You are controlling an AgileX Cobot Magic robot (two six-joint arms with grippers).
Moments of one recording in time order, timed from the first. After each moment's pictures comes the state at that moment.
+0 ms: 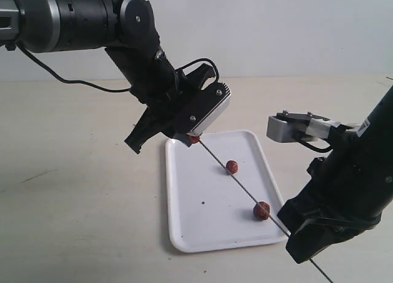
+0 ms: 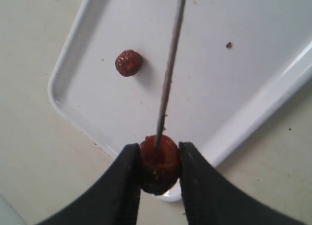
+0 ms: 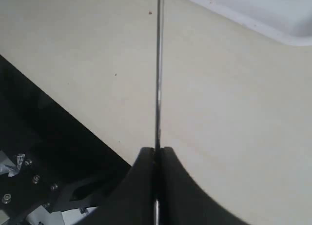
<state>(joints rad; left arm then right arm) -0.65 2.03 -1.61 -0.24 0.89 1.92 0.27 1.41 -0.83 0.51 1.13 -0.34</state>
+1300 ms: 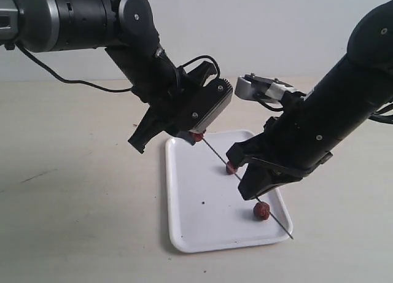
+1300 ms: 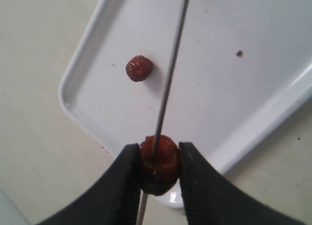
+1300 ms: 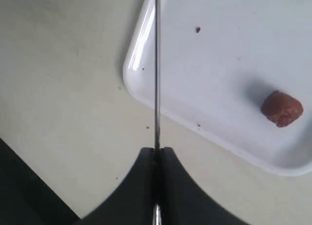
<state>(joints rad) -0.65 2.03 -1.61 -0.28 0.87 1.93 0.27 1.61 -0.99 0.62 0.92 -0.37</state>
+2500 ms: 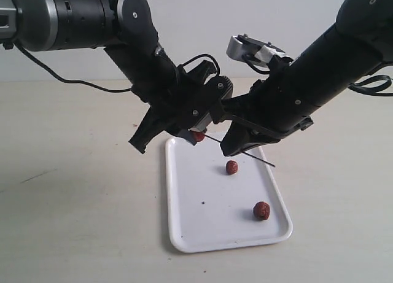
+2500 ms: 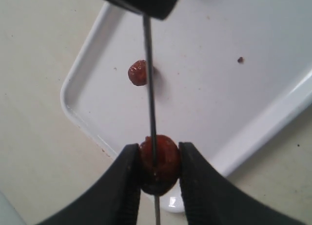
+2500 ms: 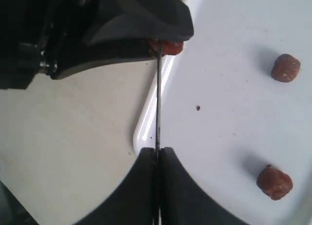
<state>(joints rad) -0.65 2.03 -1.61 -0.31 0.88 1.94 0.27 1.66 -1.12 0.66 0.85 -0.36</state>
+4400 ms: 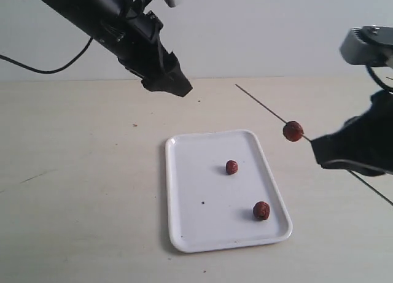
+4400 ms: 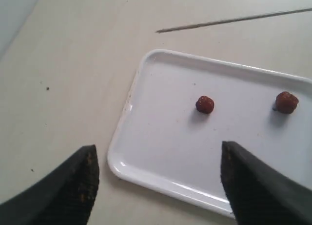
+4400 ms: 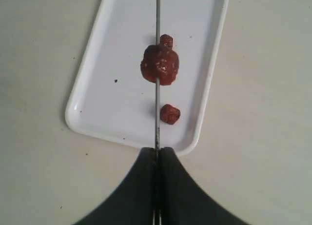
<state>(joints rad) -0.50 1.87 -1.61 -0.49 0.87 0.92 0.27 1.05 -0.74 0.24 0.73 0.00</state>
